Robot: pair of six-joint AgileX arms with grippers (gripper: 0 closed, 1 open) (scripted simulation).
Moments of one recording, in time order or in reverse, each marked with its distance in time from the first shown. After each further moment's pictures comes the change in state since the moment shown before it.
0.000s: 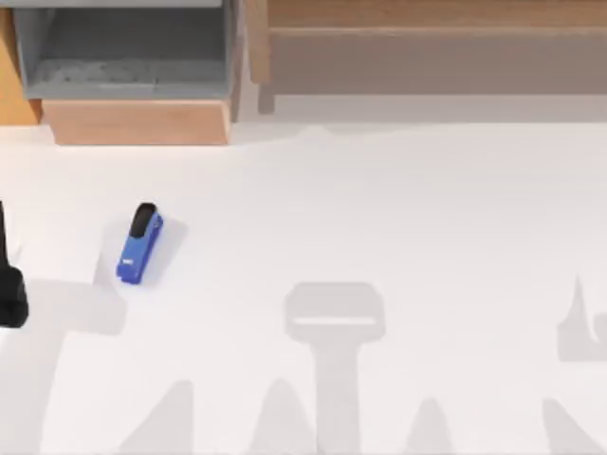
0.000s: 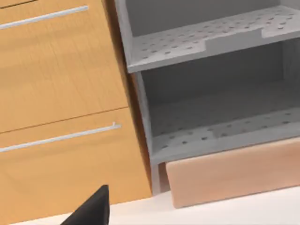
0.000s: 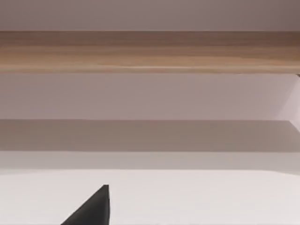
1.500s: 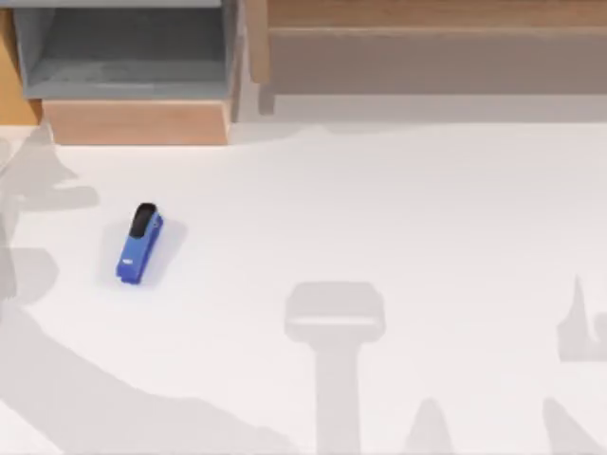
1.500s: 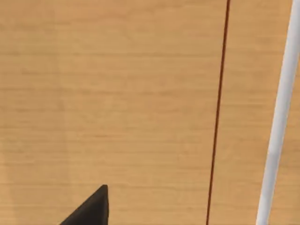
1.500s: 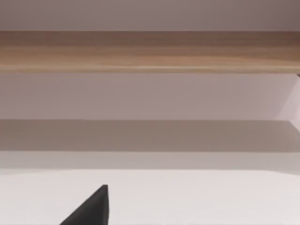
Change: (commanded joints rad) left arm 0.378 1.939 0.948 1.011 0.379 1.361; right arm 0.000 0.000 0.000 0.000 0.000 0.000
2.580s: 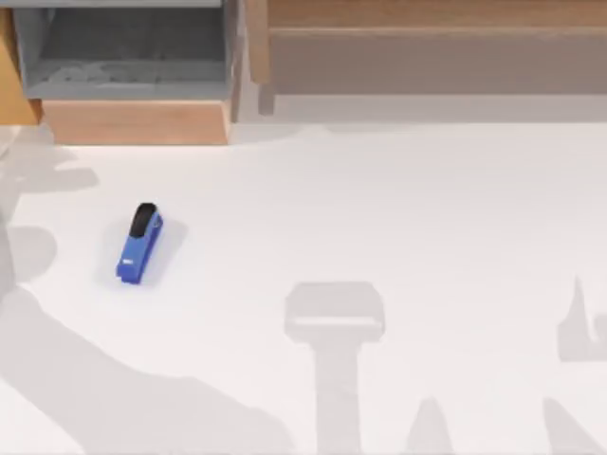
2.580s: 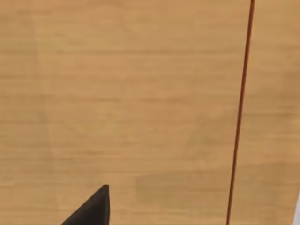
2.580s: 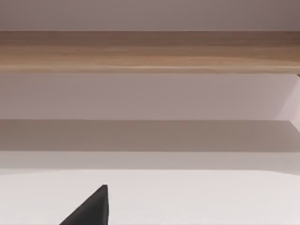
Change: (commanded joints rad) left arm -0.024 0.063 0.119 -0.056 -0.023 0.005; right arm 0.000 0.000 0.000 0.000 0.000 0.000
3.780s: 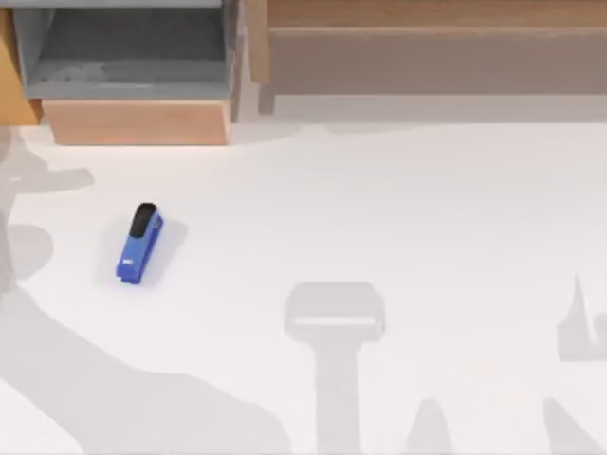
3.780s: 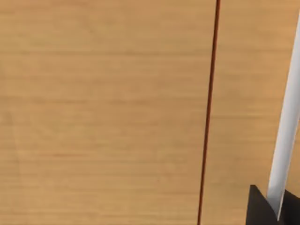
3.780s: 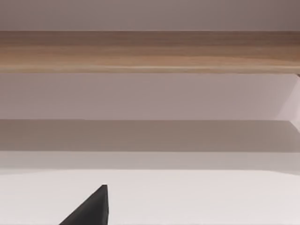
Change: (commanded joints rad) left arm 0.000 0.000 0.000 0.000 0.000 0.000; right arm 0.000 0.000 0.000 0.000 0.000 0.000
